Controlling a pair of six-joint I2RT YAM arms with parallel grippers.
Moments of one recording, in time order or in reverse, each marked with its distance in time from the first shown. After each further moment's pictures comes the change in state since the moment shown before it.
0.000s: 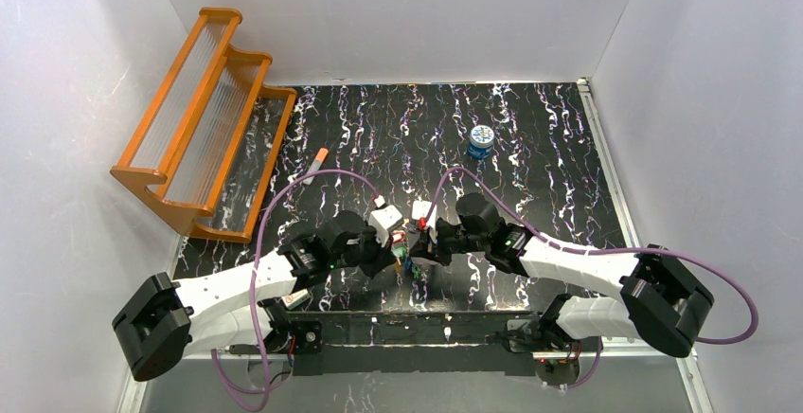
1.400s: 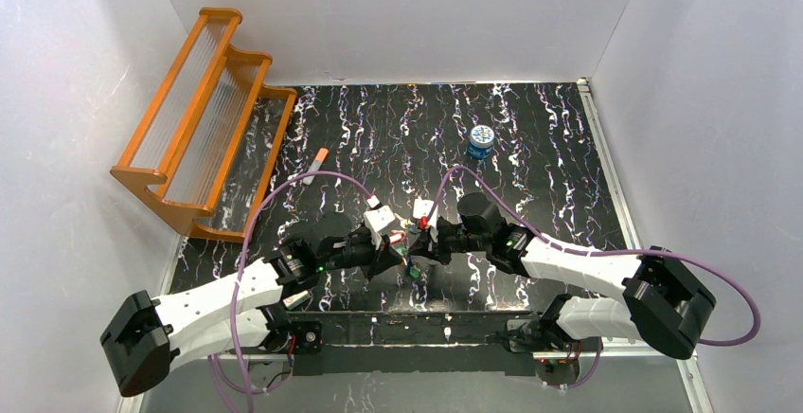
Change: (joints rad) left arm -0.002 -0.131 -0.024 0.058 0.123 0.001; right arm 0.000 -0.013 -0.003 0.023 0.004 0.008
